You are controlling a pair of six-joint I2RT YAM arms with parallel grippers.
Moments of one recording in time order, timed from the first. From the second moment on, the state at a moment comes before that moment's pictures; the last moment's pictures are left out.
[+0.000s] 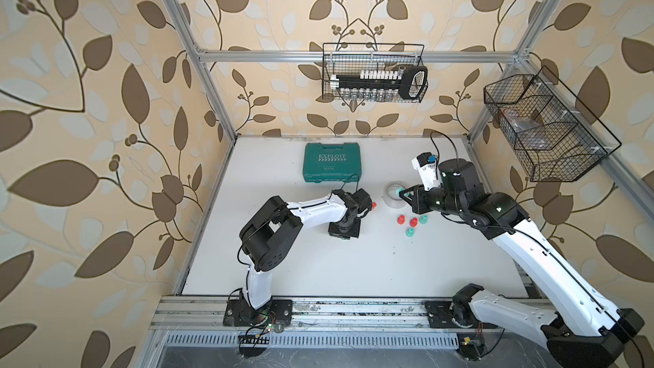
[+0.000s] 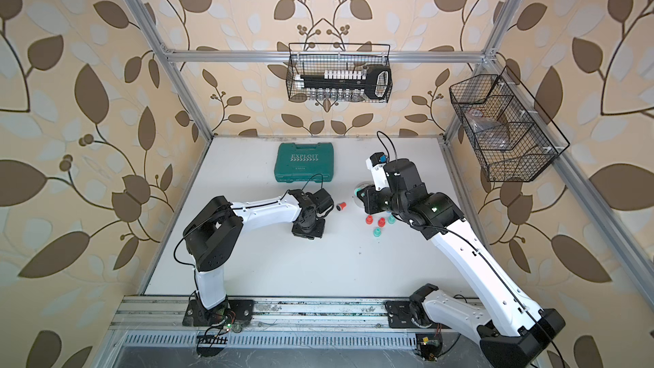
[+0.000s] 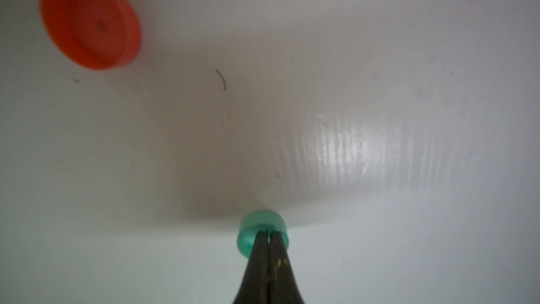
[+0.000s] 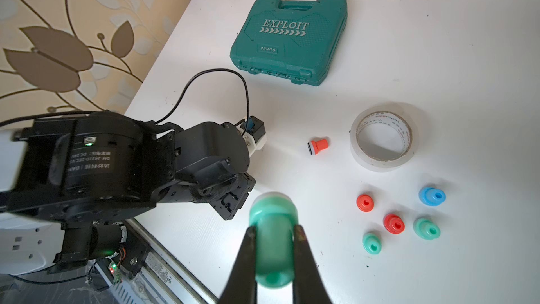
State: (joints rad) left arm -0.82 1.91 1.28 -0.83 -0.01 -0.67; right arm 0.50 1.07 1.22 -0.85 -0.12 0.33
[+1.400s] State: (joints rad) left arm -1.13 1.91 1.53 -0.94 -0.03 -0.73; right arm 0.45 1.04 1.23 -0.92 -0.09 0.34
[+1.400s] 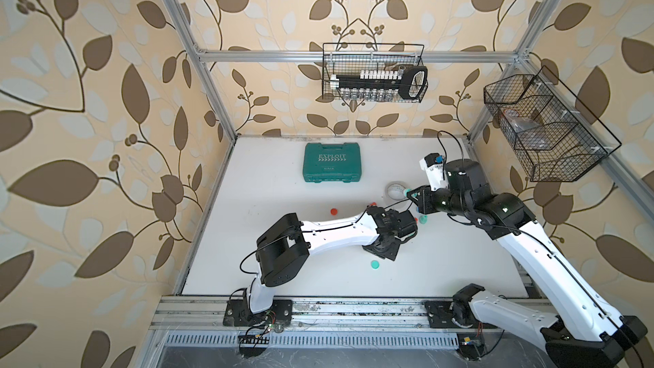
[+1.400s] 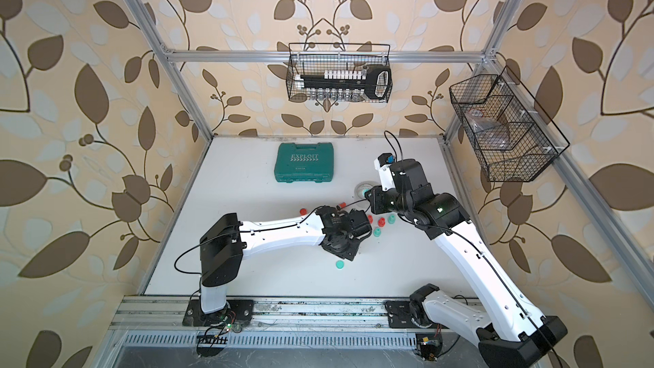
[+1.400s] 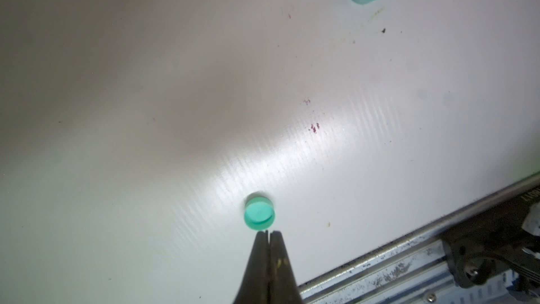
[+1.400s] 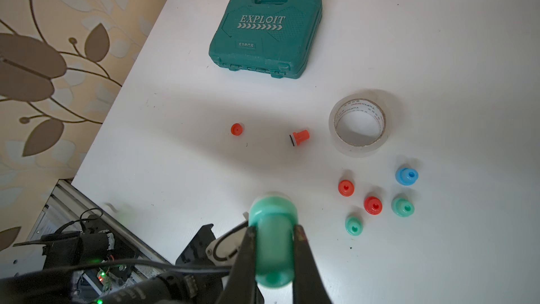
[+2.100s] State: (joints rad) left arm -0.47 1.57 1.17 -0.88 0.11 -0.51; right arm 0.90 1.18 1.01 -0.94 0.08 0.57
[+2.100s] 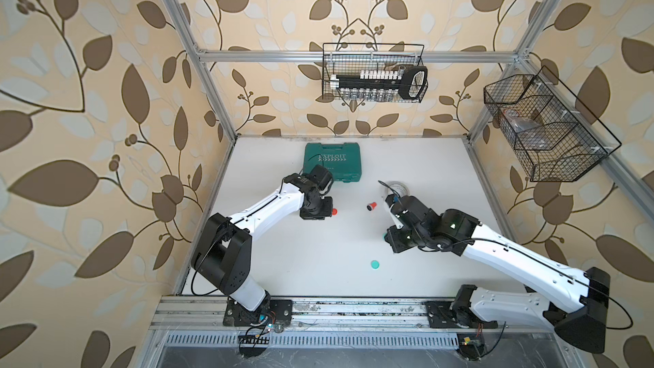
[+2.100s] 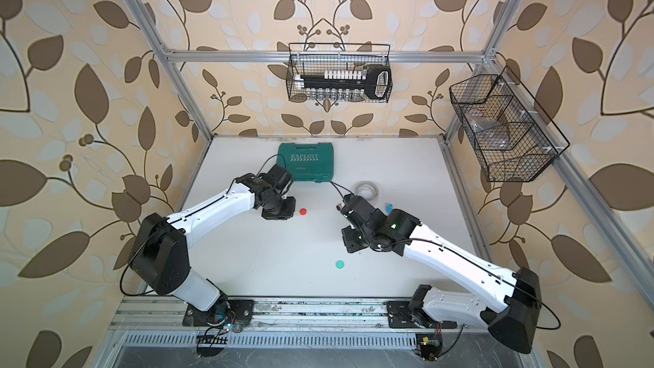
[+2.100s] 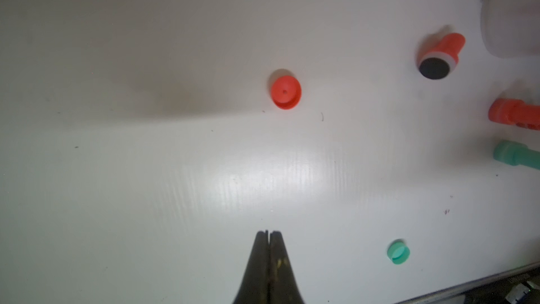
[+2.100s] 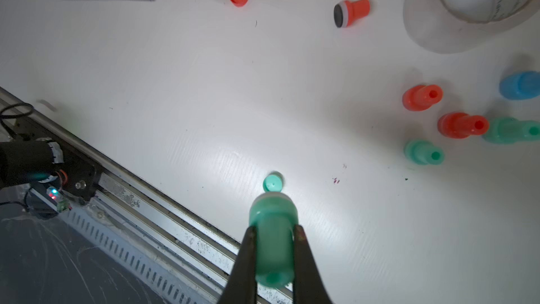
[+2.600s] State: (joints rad) left arm -0.34 1.48 1.16 -0.91 0.09 -0.38; right arm 1.00 1.53 0.96 -0.81 0.08 0.61
